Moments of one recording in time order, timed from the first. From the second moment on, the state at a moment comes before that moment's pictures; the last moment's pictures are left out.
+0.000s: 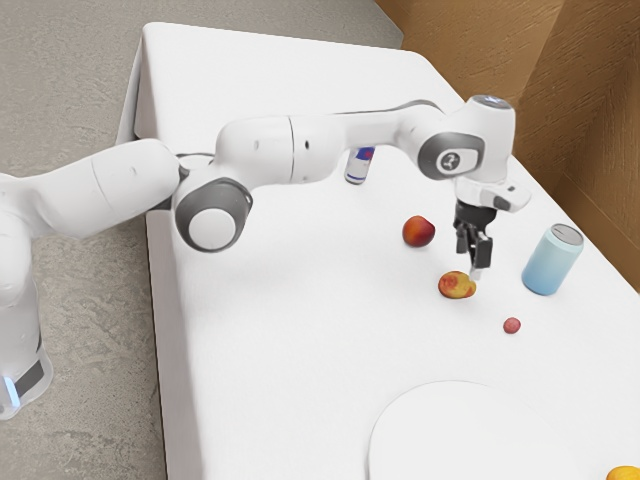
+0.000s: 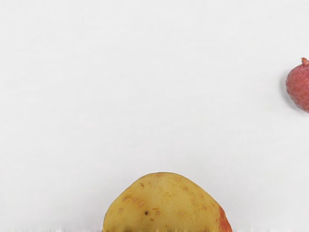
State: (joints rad) arm 0.04 1.06 -0.22 -0.42 0.04 1.66 0.13
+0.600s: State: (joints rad) arm 0.03 1.11 -0.25 -0.39 0.04 1.65 0.05
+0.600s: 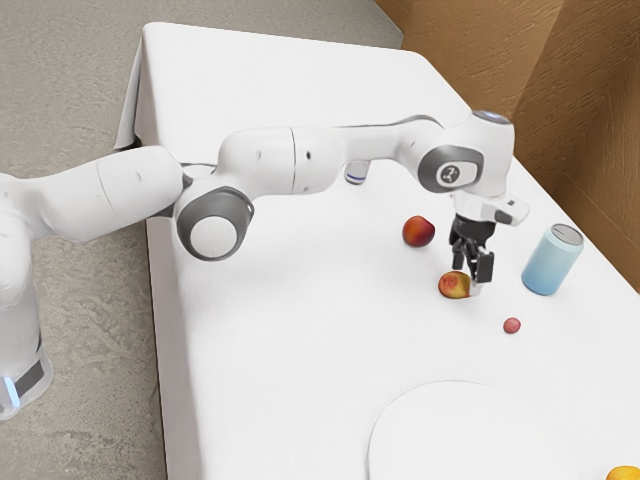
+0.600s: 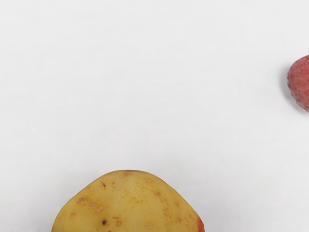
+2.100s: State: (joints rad) arm -0.04 1.13 -0.30 -0.21 0.20 1.41 -0.06
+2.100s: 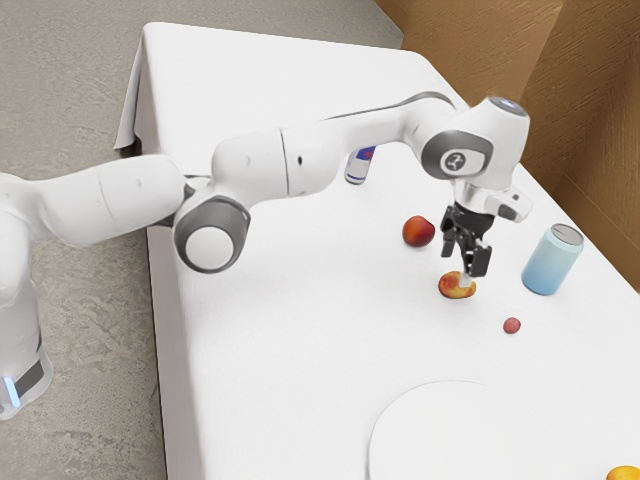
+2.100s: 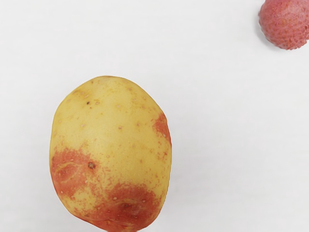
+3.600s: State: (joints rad) arm -0.02 1.20 -0.30 -0.23 0.20 1.54 0.14
